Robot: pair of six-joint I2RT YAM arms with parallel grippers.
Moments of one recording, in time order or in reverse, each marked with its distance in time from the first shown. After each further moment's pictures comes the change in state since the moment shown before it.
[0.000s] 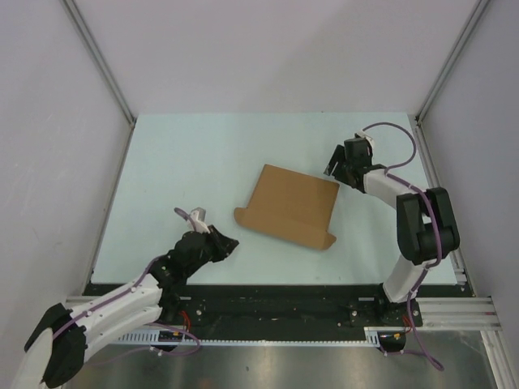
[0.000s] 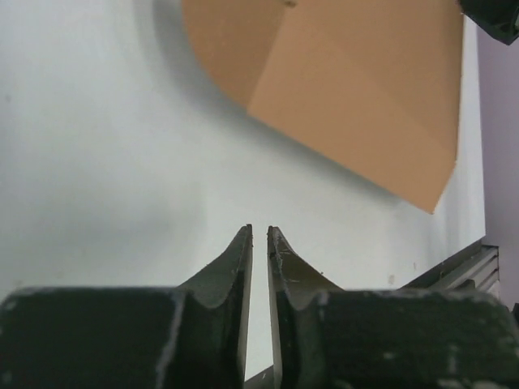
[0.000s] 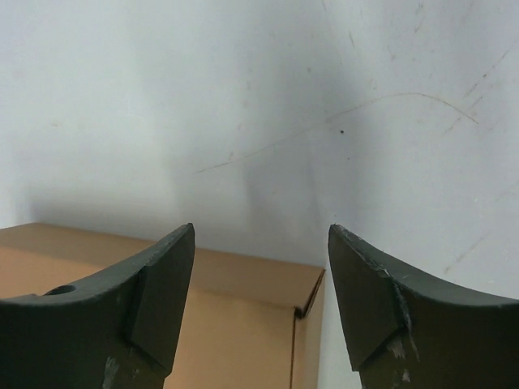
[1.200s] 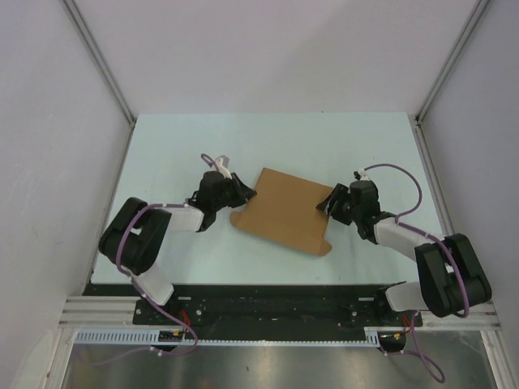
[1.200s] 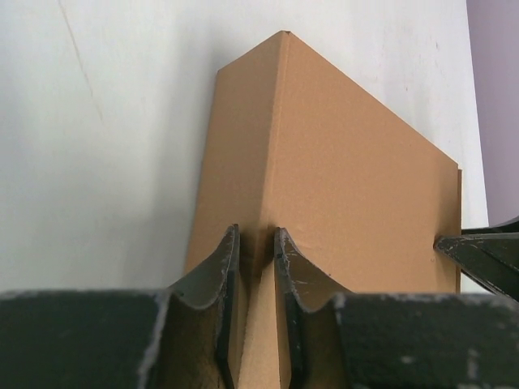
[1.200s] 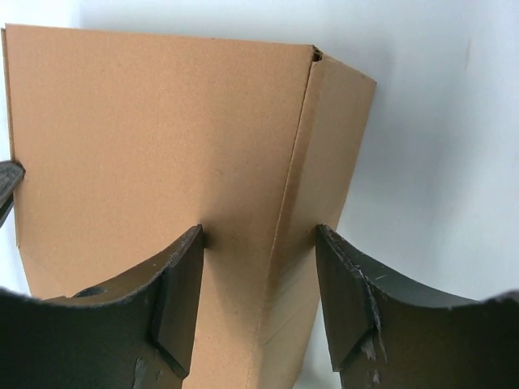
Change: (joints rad) left arm 0.274 0.940 0.481 0.447 0.323 0.173; right arm 0.104 -0.394 -0.584 0.241 -0.215 0.139
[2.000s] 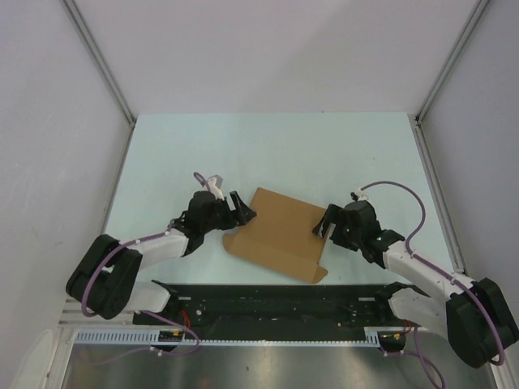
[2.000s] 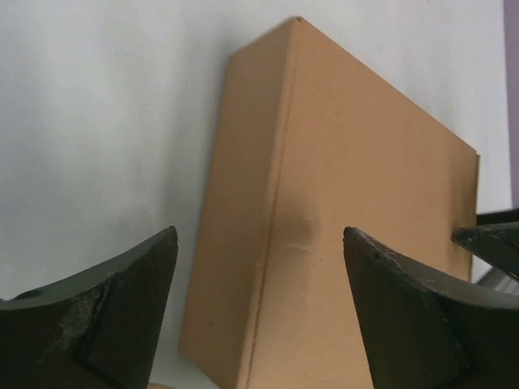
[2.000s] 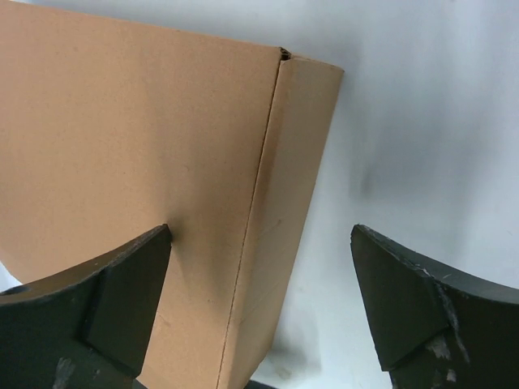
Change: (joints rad) left arm -0.040 -0.333 -0.191 -0.217 -0.058 0.032; right arm 0.161 -0.321 -0.063 -0.377 0.116 0.055
